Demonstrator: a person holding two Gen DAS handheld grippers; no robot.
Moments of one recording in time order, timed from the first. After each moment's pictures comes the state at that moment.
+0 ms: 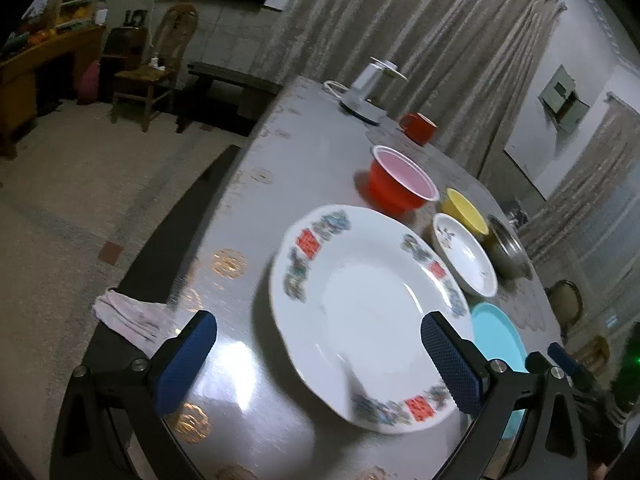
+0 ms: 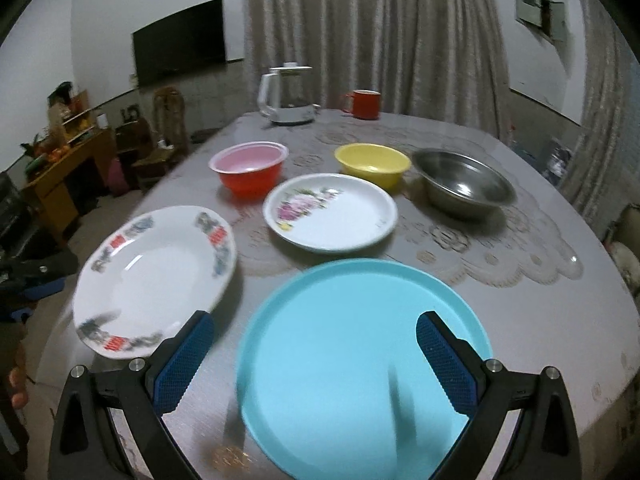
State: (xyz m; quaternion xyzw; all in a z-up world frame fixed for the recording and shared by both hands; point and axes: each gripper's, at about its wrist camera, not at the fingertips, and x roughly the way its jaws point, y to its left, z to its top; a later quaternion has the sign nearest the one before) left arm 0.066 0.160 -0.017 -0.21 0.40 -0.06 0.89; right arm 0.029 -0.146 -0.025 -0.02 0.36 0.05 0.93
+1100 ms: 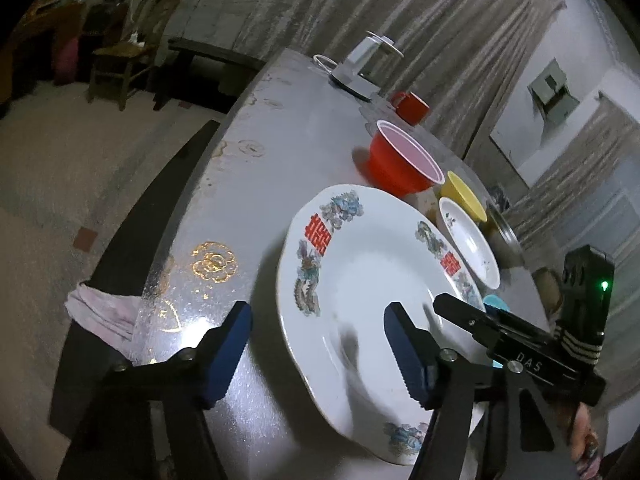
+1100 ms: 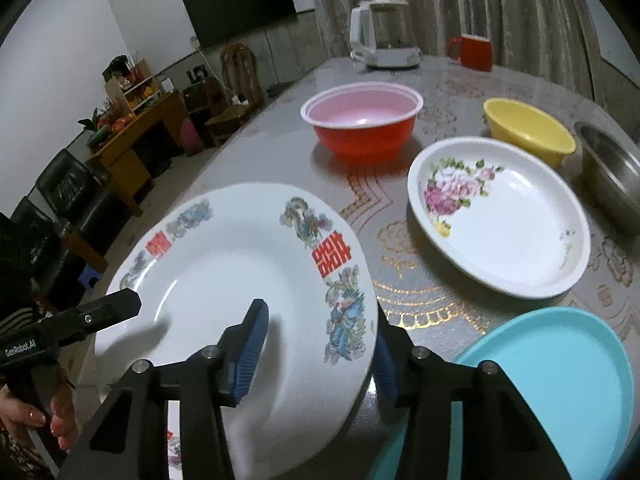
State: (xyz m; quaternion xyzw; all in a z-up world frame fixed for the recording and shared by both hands) left arm 0.096 0.165 -0.050 -0.22 0.43 -0.12 0.87; right arm 0.127 -0.075 -0.078 0.02 0.45 0.20 0.87
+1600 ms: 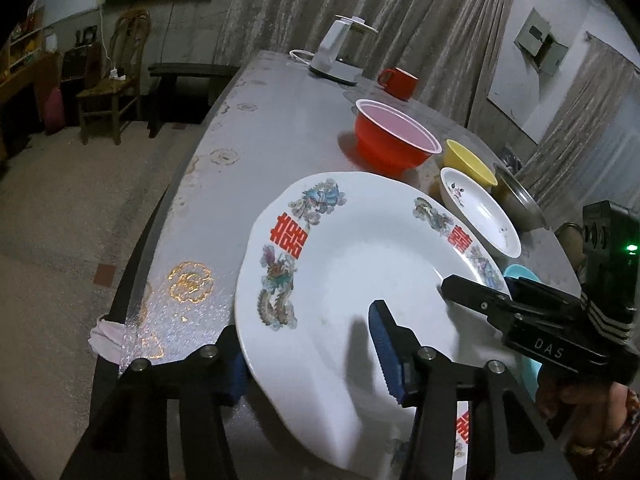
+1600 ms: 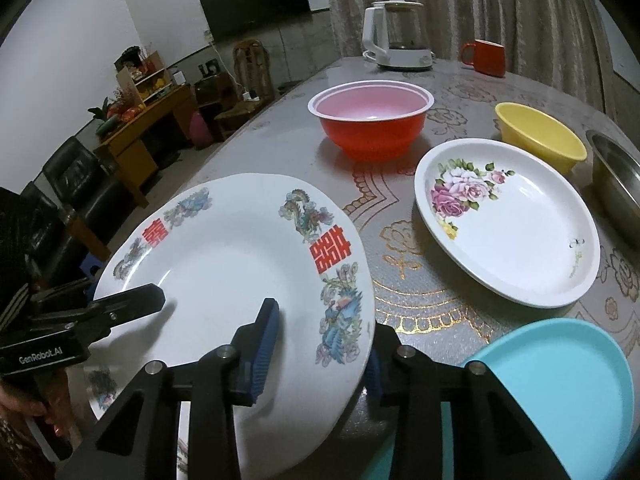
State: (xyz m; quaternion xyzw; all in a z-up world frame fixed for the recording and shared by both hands) left arm 0.107 0.137 -0.049 -0.13 0.43 -0.11 0.89; right arm 0.129 -0.077 -0.085 0.00 0.44 0.22 0.87
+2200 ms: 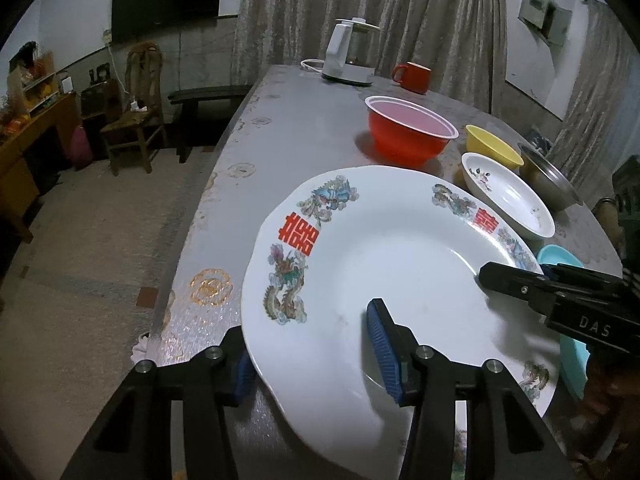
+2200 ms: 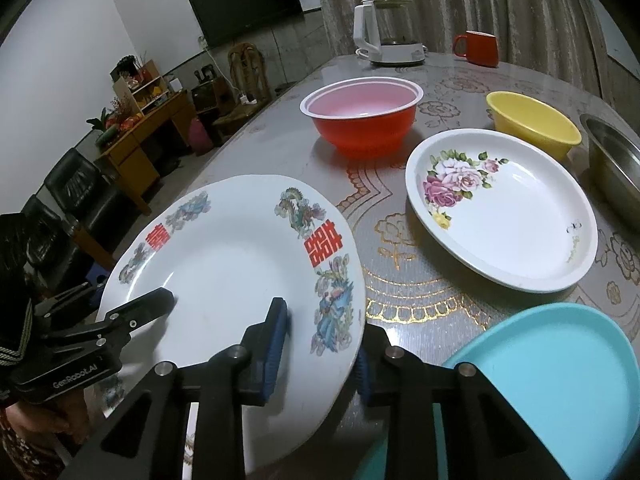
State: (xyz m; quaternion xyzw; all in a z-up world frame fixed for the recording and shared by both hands) left arm 0.101 0.118 -0.051 -0.05 0.42 -0.05 0.91; right arm 0.125 -0.084 -0.082 0.03 0.45 0.22 0.87
